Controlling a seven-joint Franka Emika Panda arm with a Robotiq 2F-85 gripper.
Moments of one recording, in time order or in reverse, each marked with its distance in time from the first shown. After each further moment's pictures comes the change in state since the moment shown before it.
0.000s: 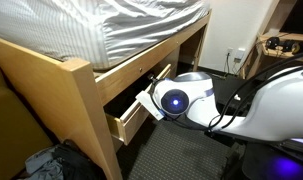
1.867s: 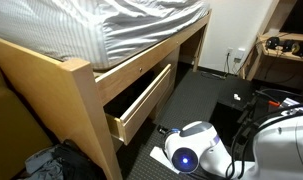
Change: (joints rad) arm -0.094 0.051 0.365 0.191 -0.006 -0.034 -0.019
